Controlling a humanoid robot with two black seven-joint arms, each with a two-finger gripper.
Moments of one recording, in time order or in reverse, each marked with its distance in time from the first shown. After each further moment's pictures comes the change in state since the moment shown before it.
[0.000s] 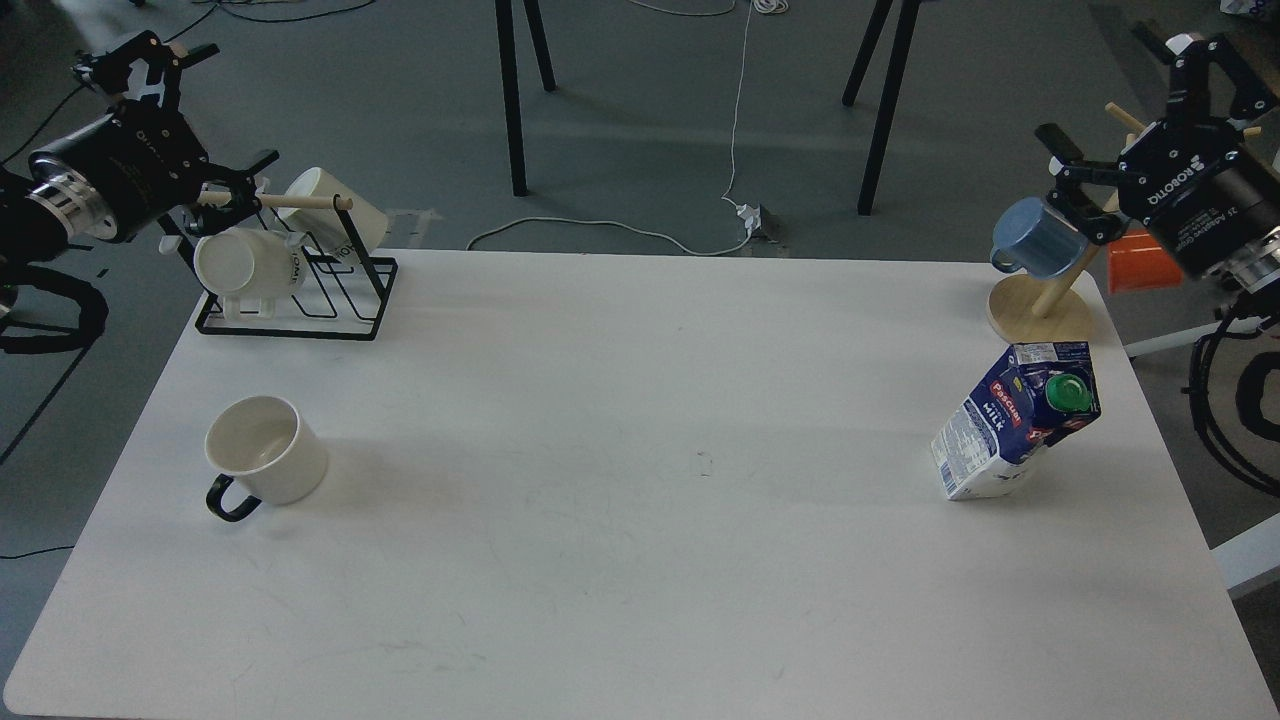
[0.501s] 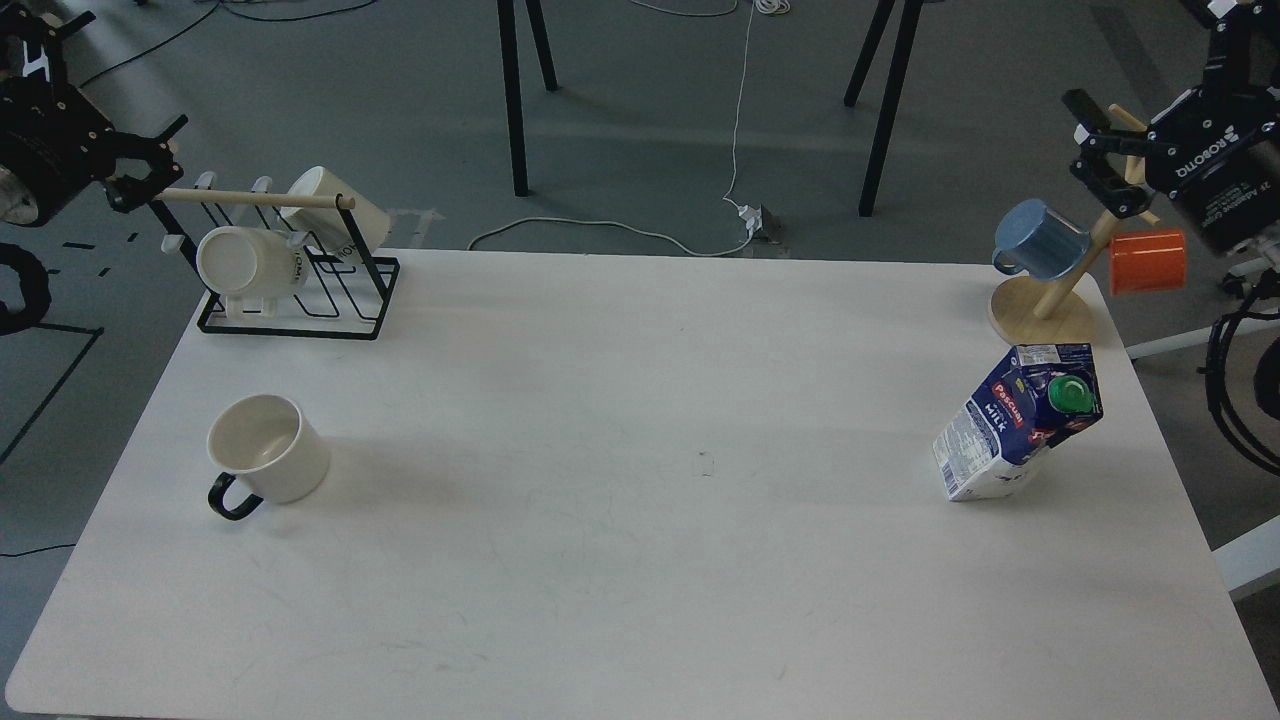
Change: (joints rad) left arm -0.003 -0.064 -0.118 0.249 -0.126 0.000 0.014; right arm -0.002 -0.012 0.036 0.003 0.003 0.000 0.002
